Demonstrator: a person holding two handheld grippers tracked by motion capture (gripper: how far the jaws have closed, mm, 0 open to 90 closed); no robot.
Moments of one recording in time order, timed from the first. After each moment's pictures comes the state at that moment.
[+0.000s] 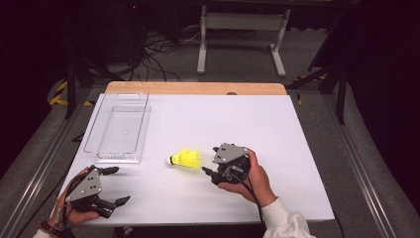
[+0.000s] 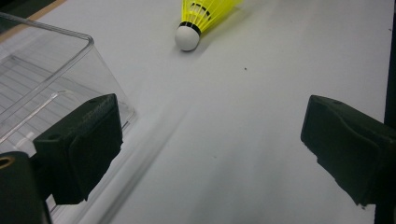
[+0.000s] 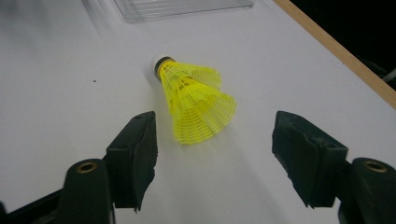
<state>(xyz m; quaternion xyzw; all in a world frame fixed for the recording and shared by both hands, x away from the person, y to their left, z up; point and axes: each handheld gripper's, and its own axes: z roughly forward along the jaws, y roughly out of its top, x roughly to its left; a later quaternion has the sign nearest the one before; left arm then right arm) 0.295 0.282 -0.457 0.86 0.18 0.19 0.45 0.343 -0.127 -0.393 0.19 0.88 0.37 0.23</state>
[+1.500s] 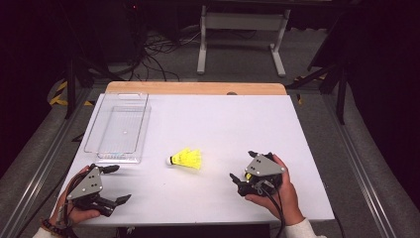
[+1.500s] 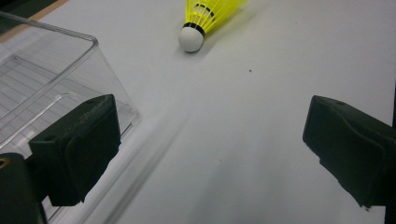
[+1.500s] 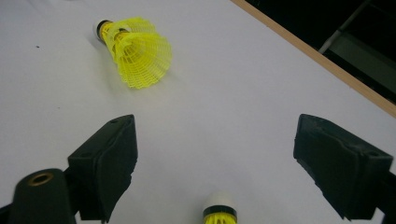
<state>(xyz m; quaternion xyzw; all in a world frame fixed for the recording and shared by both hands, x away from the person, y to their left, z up) 0.300 0.280 -0.457 0.86 0.18 0.19 0.45 0.307 -0.197 -0.402 0.27 0.84 0.37 0.30</state>
